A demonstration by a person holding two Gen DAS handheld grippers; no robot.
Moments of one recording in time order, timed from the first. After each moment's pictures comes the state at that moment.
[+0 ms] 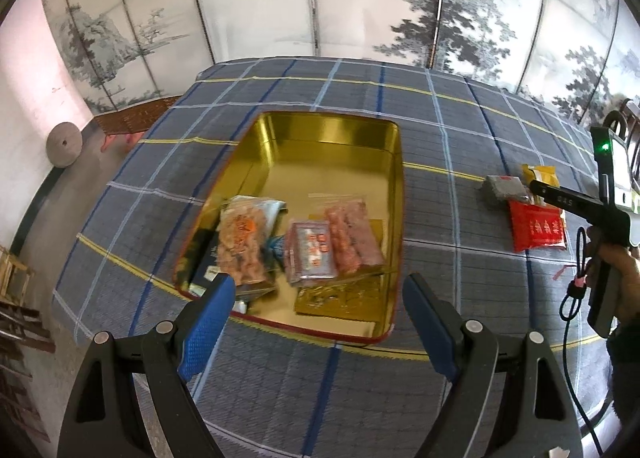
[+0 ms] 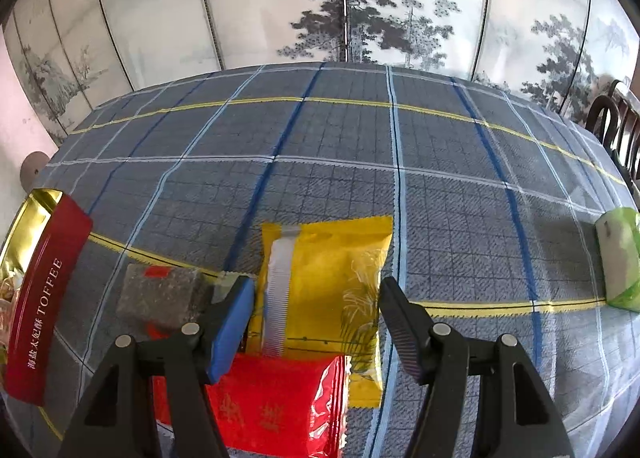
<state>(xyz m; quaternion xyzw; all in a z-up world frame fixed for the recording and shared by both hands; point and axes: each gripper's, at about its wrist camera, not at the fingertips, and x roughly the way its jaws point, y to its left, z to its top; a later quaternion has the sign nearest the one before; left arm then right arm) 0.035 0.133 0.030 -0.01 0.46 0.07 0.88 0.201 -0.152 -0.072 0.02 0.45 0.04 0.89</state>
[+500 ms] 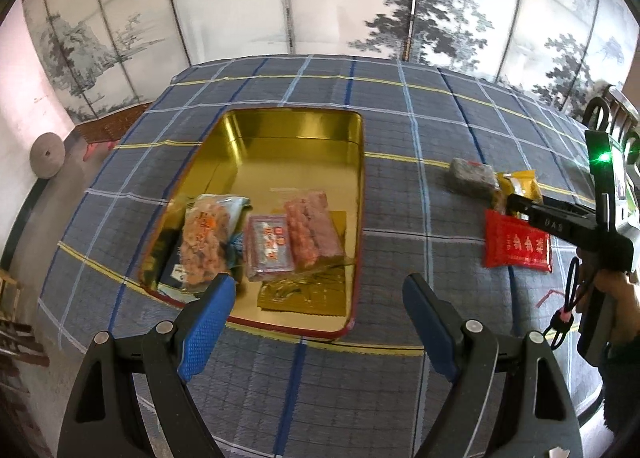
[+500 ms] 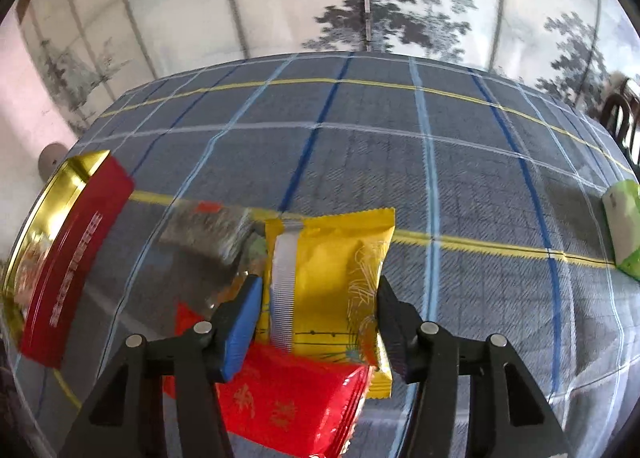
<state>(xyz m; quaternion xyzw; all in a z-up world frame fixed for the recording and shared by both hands) 0.035 0.110 0.022 0.00 0.47 0.03 0.88 0.152 -0.131 -0.072 0.01 0.45 0.09 0.89</state>
